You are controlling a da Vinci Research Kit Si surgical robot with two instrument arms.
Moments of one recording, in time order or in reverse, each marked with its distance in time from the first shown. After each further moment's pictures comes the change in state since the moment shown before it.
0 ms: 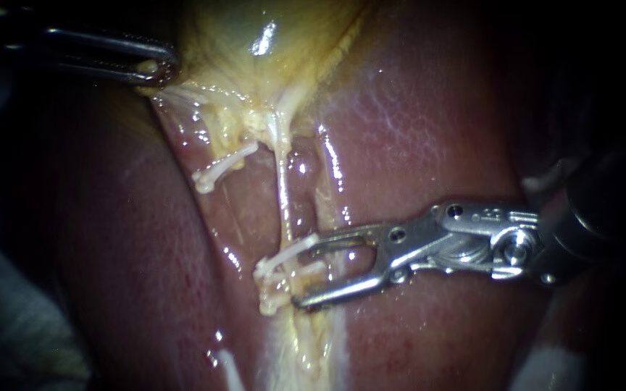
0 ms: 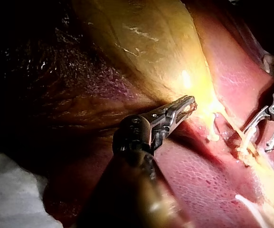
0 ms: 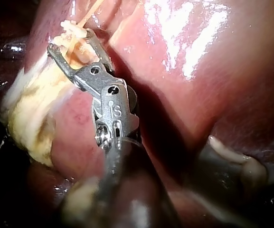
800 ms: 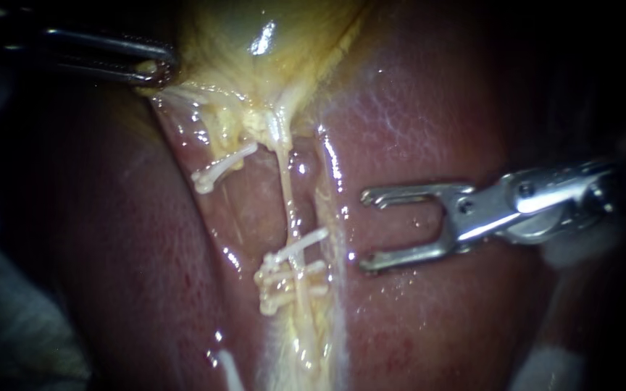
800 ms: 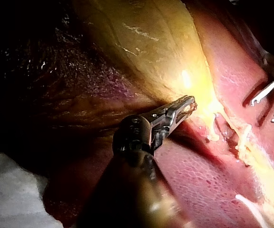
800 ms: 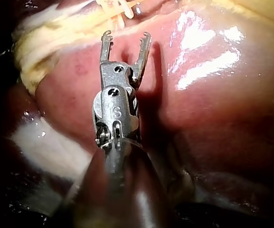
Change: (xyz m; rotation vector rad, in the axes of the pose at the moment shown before) right arm 0.004 -0.002 -0.011 -0.197 -0.161 -0.335; left arm 0.000 0.000 0.000 0.001 0.000 0.001
